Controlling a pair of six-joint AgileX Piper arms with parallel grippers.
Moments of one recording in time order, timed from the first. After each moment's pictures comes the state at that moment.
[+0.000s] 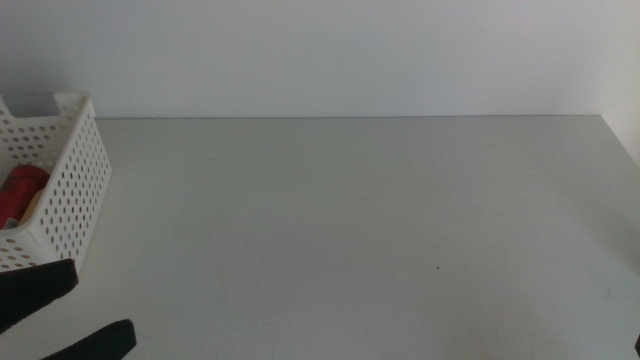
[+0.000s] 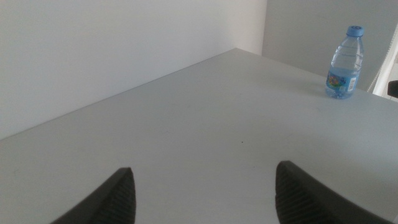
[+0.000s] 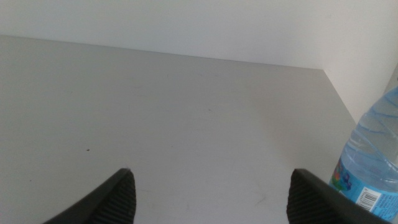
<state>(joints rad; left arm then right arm) -0.67 0.26 -0.42 -0.18 0.41 0.16 0.05 -0.01 0.03 0.08 0.24 -0.15</state>
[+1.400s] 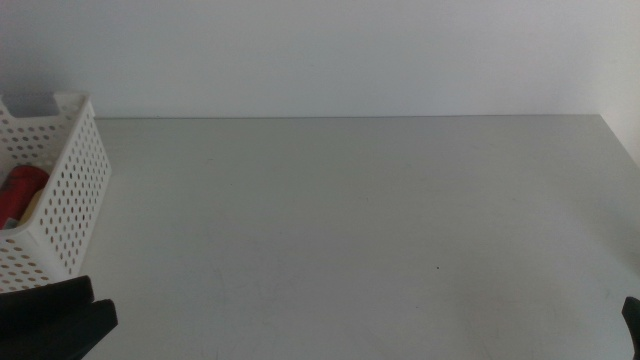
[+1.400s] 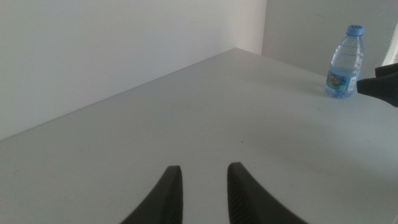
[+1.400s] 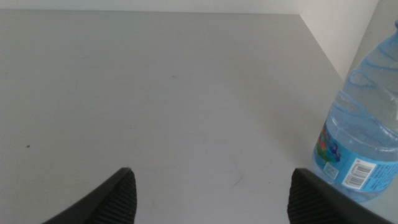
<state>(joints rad) -0.67 0.26 -0.42 -0.18 0.41 0.16 -0.02 0.64 0.03 0.06 -0.26 -0.06</state>
